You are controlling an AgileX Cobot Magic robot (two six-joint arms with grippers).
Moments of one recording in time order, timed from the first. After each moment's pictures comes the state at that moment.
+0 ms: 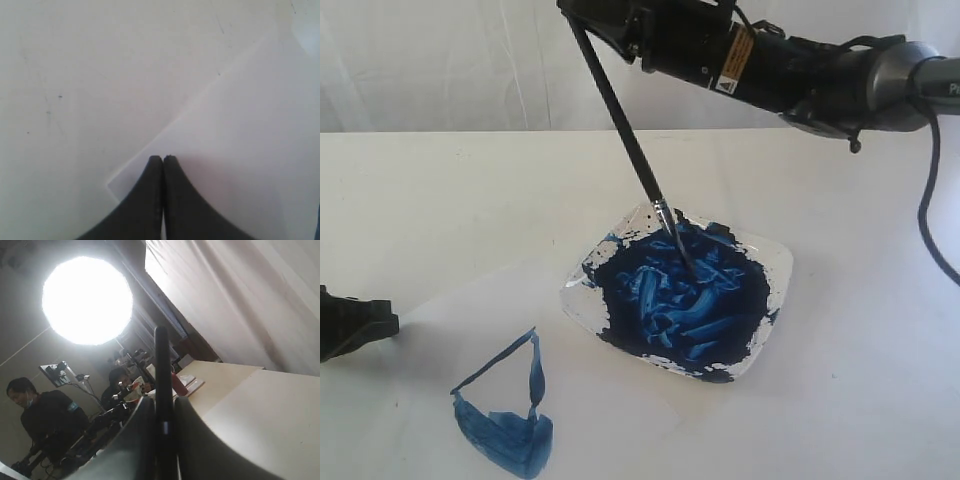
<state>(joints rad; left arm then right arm) 0.20 1.80 -0.53 1.23 -0.62 -1.18 0.45 2.04 -1.50 -1.03 -1.21 1.60</state>
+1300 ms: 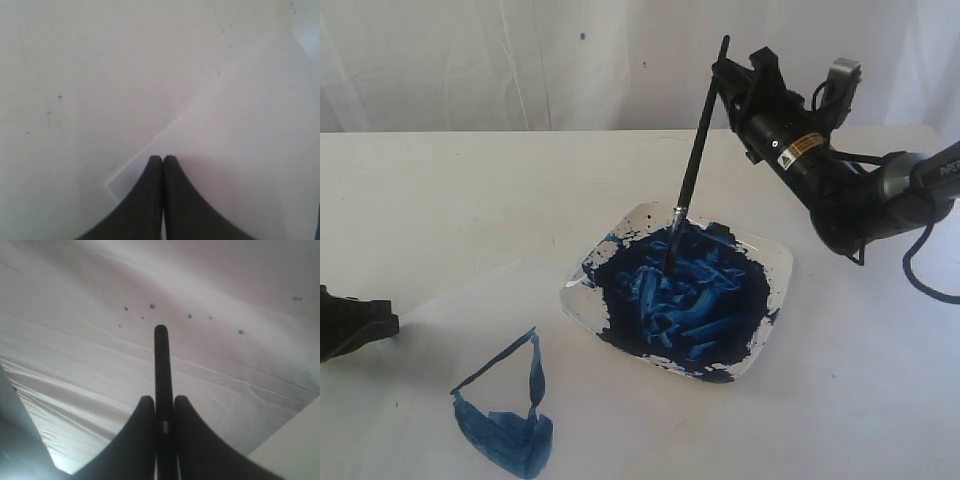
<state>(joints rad) 0.20 1.80 -0.53 1.23 -0.62 -1.17 0.35 2.18 -1.20 -0.31 -1.20 1.43</state>
